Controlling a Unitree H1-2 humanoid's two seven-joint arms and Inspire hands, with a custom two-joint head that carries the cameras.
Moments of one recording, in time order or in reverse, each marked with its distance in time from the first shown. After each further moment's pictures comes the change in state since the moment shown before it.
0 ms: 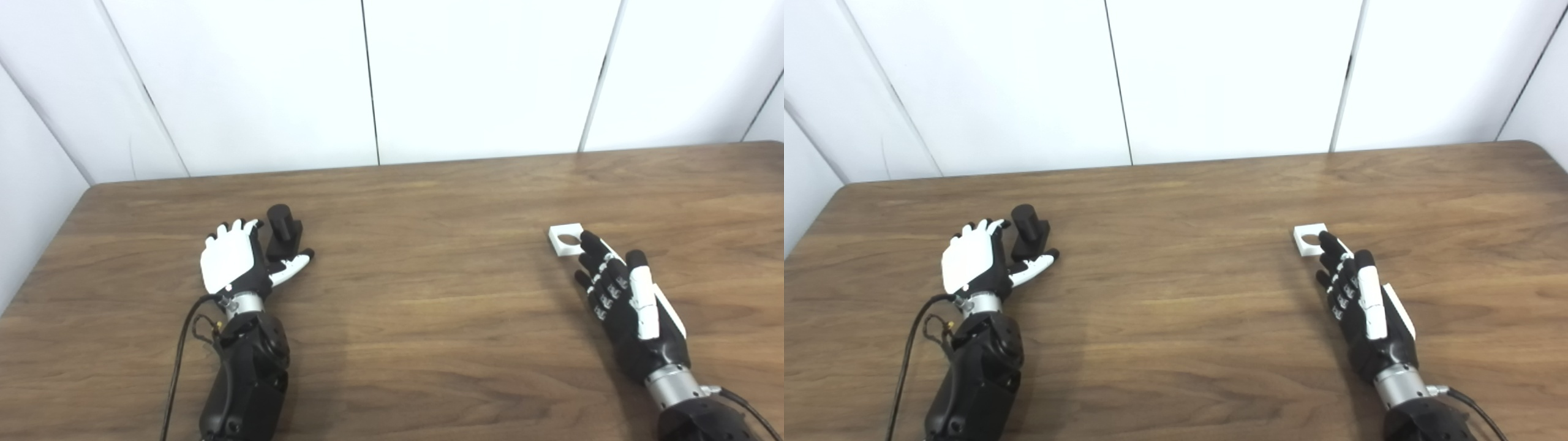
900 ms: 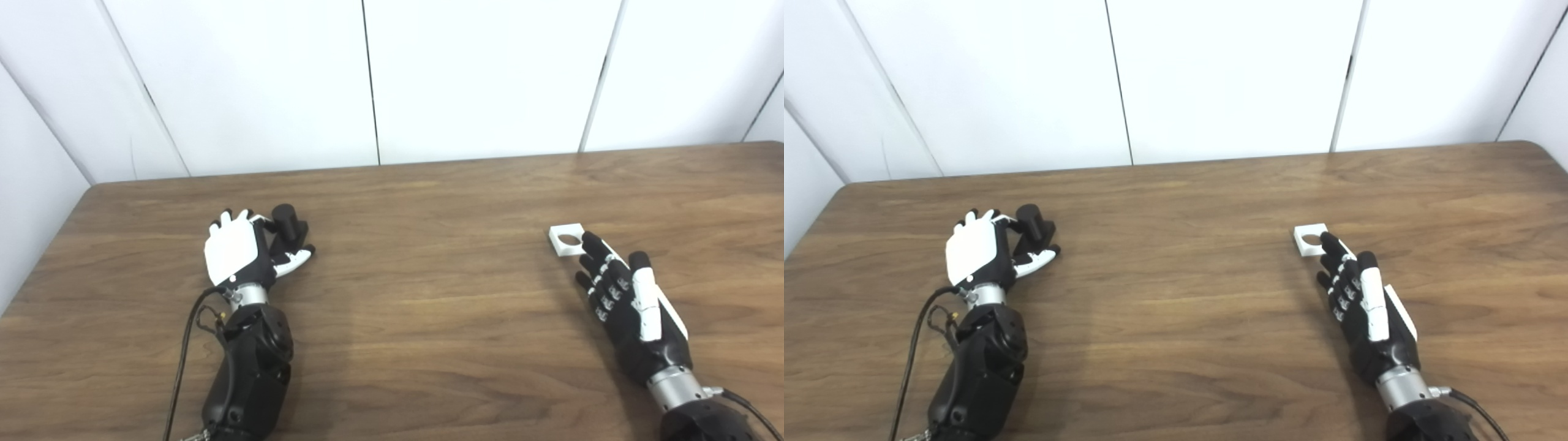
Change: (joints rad) left arm -0.023 0.010 -0.031 0.019 -0.076 -0.021 0.079; right arm 0.005 -0.010 0.001 0.000 0.003 -0.005 0.009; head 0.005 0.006
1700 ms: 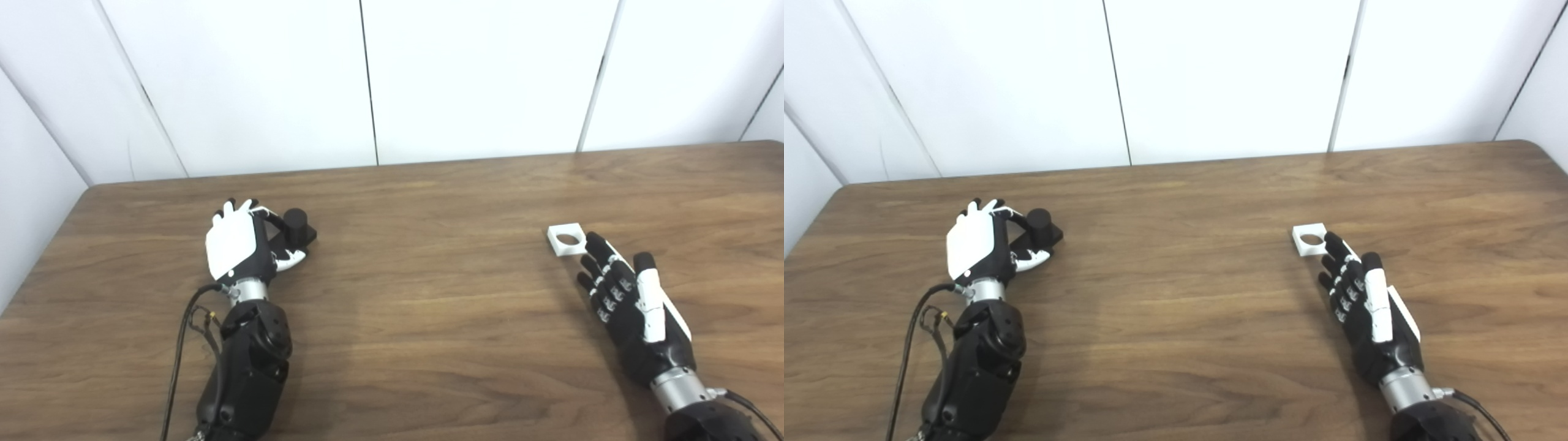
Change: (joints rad) left arm 0.010 0.034 -0.049 -0.059 -0.084 -0.016 0.016; right arm 0.003 -0.012 -0.002 0.000 0.022 0.001 0.008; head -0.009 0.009
